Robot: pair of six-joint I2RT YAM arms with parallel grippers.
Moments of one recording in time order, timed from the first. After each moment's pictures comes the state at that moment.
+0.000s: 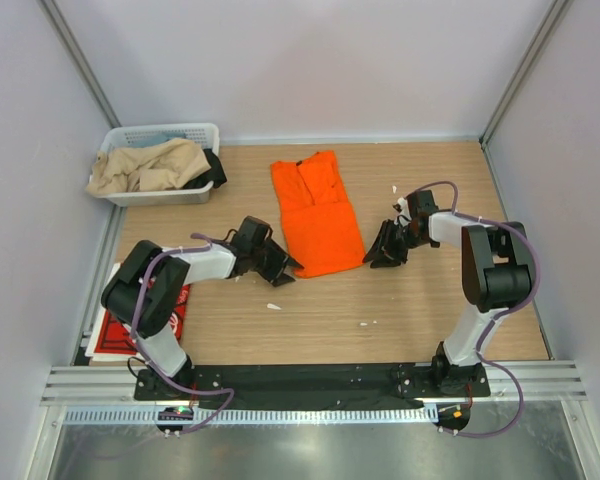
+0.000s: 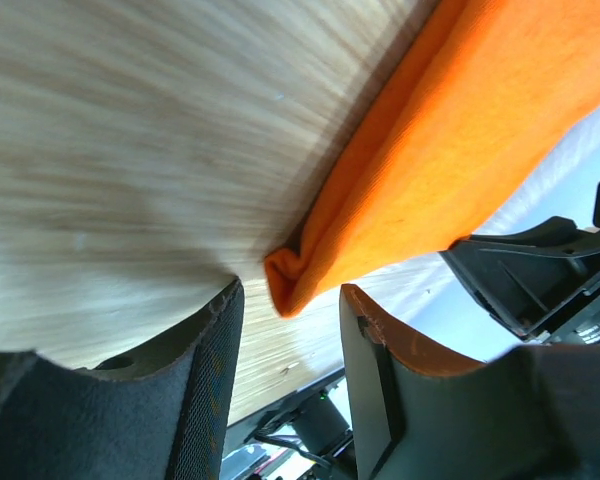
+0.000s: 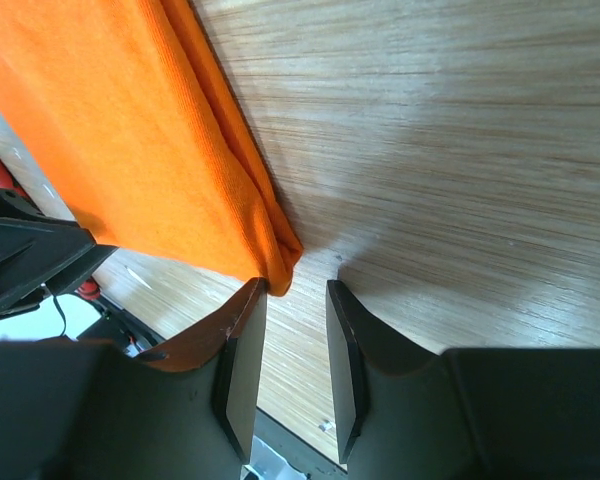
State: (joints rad) left arm -0.54 1.73 0.81 -0.03 0.28 -1.42; right arm 0.09 1.80 0.98 -0.42 -0.58 0.47
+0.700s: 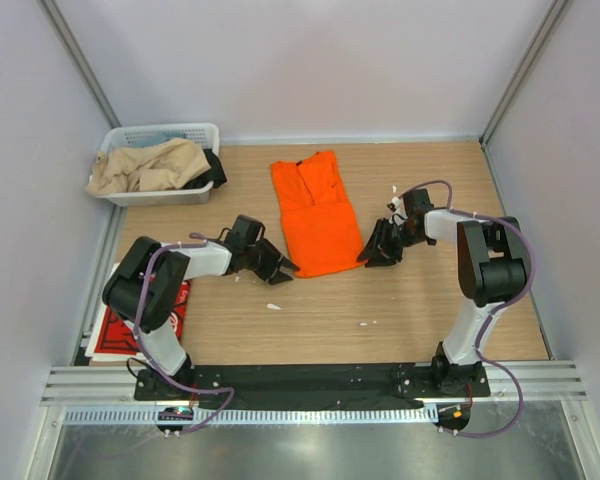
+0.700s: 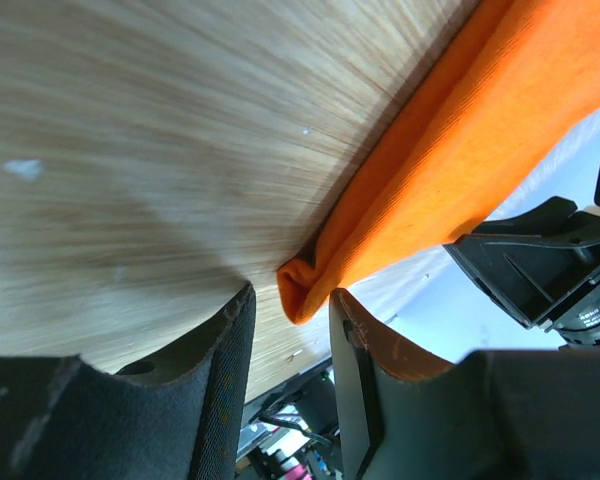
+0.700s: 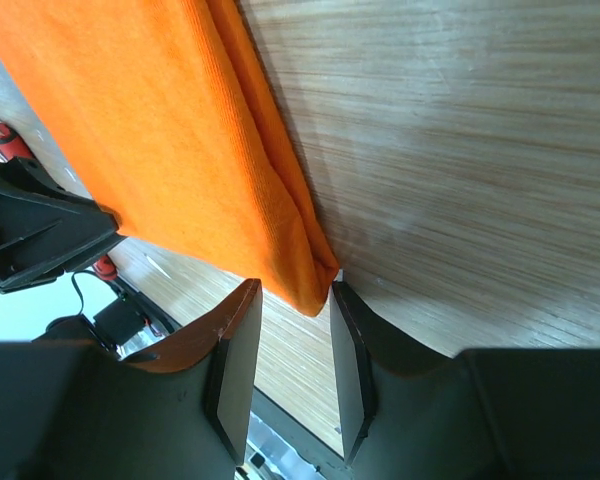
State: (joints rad) left arm -0.48 1.75 0.80 -0.03 0.38 -1.36; right arm 0.11 1.85 1.01 -0.42 -0.65 0.47
